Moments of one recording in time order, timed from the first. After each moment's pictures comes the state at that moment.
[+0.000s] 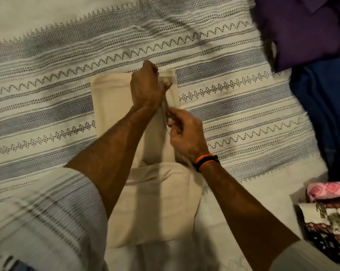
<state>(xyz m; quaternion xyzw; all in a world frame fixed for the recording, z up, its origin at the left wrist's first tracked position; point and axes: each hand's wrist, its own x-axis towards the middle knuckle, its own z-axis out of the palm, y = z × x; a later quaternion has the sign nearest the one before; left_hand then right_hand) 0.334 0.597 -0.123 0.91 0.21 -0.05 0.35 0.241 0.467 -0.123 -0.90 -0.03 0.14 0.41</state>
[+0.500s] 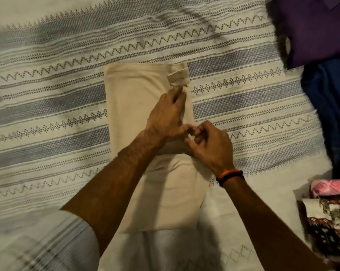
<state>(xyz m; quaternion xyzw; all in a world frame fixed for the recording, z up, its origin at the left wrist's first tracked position) 0.255 0.597 -0.129 0.94 -0.10 -0.17 0.26 0.201 0.433 -0.104 -0.93 0.06 0.19 0.32</state>
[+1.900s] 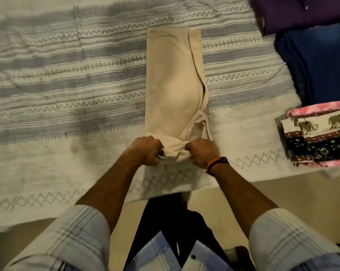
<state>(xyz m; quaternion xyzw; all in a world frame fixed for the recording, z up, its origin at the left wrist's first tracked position) -0.101 0.635 0.011 0.90 -0.08 -0.43 0.07 -0.078 0.435 -0.008 -0.90 -0.27 0.34 0.01</state>
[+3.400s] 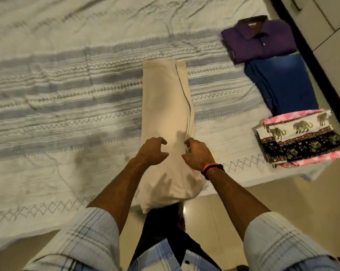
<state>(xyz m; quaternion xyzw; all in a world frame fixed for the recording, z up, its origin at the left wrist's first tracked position) -0.126 0.598 0.038 0.91 0.08 -0.28 0.28 -0.109 0.411 0.032 -0.93 -0.07 0.27 0.25</state>
